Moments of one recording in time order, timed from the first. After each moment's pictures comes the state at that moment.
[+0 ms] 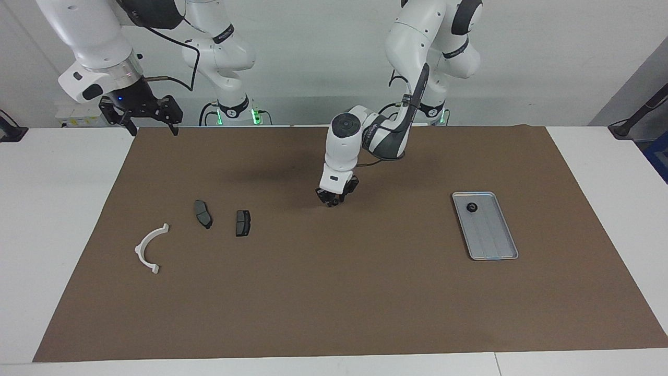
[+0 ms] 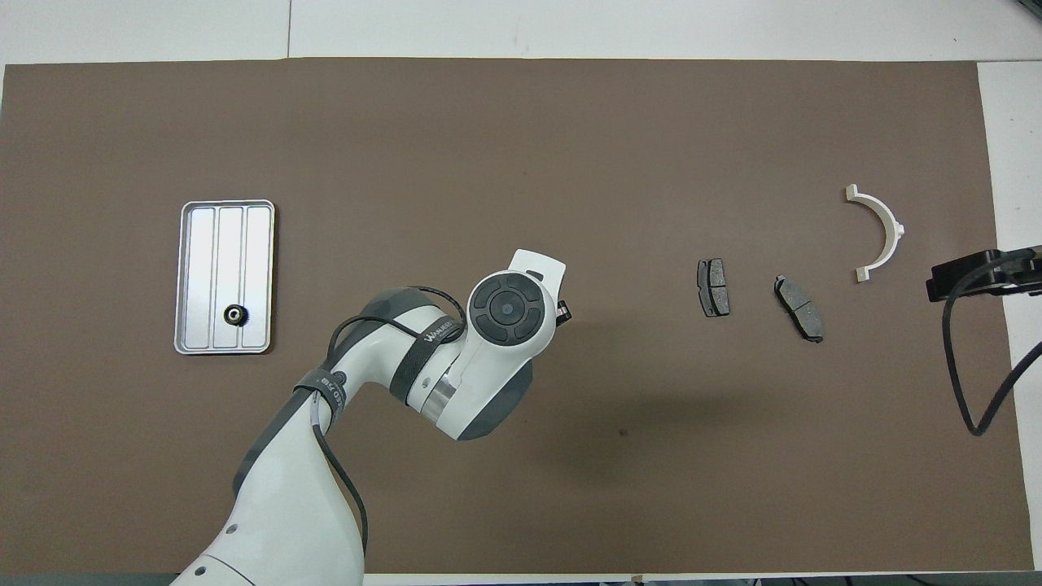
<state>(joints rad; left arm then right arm) -0.72 0.41 -0.05 -1.87 -0.05 2.32 -1.09 -0.05 -0.08 0.01 -1.66 -0.04 1.51 -0.07</state>
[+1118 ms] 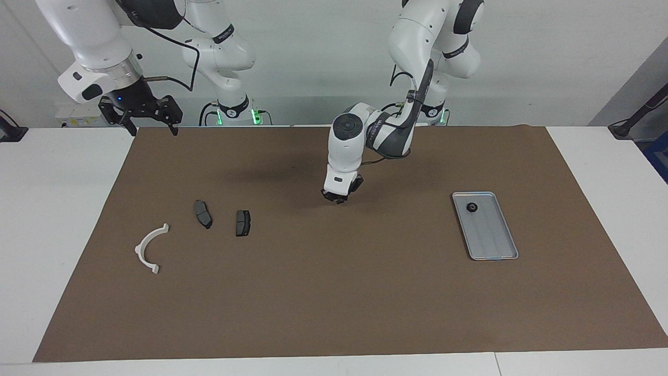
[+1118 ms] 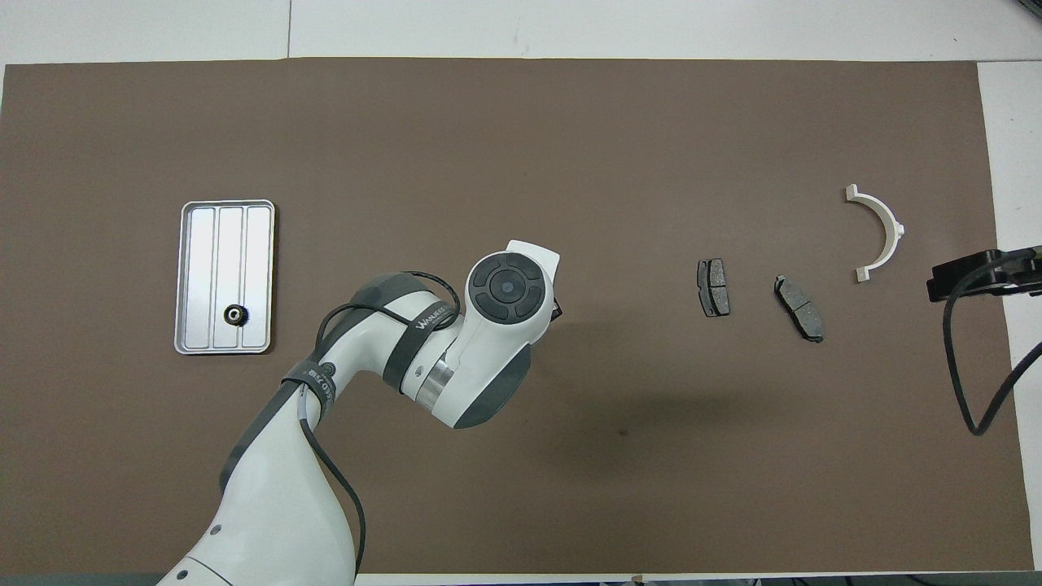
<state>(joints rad) -0.66 0.34 -0.01 -1.80 -0.05 2.09 -1.04 -0.05 -0.08 0.01 -1.66 -0.04 1.51 -0.07</state>
